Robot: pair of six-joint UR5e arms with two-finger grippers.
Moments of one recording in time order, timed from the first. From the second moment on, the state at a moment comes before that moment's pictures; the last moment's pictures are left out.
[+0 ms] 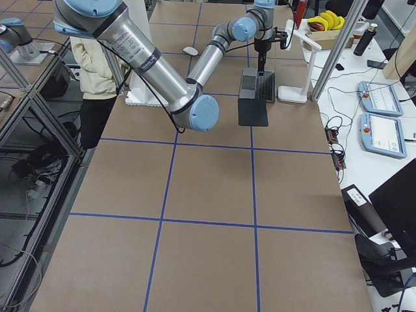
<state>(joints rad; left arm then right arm) -1.48 -1.45 -1.84 -2.45 -2.61 -1.20 0.91 -0.71 1.67 -1.84 2.06 1.06</state>
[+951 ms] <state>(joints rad) -1.12 -1.46 -1.85 -2.35 -2.40 -1.17 0.92 -1.10 1.85 -1.84 2.06 0.89</state>
